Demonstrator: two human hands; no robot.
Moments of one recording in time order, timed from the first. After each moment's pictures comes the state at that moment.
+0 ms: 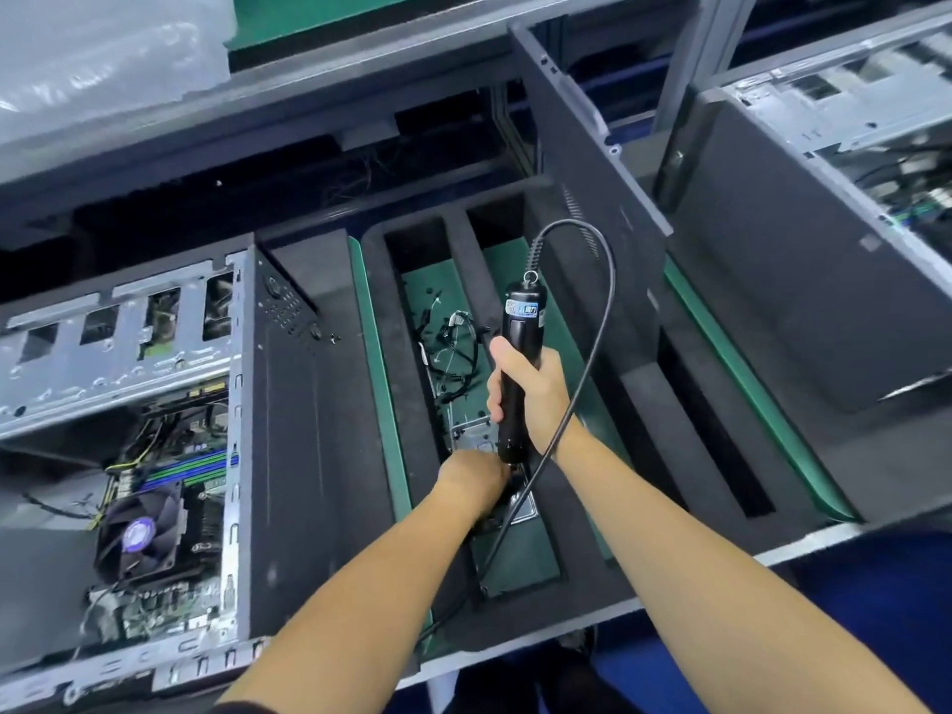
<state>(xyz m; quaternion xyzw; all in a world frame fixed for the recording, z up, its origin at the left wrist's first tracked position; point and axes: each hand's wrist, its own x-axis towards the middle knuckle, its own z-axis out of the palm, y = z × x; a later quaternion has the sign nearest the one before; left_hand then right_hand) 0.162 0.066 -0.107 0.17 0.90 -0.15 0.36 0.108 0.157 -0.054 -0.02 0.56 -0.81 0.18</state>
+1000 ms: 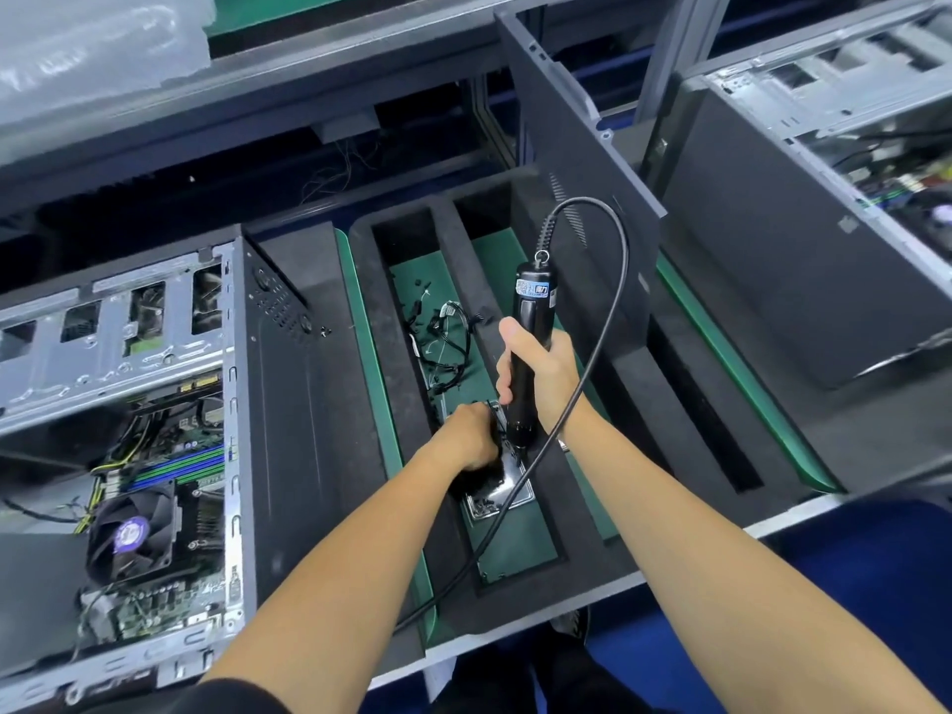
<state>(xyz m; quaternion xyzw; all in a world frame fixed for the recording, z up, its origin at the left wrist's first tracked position) 0.136 0.056 -0.092 -0.06 0.93 0.17 0.33 0.107 0.168 -0.047 -0.02 0.59 -0.80 0.14</state>
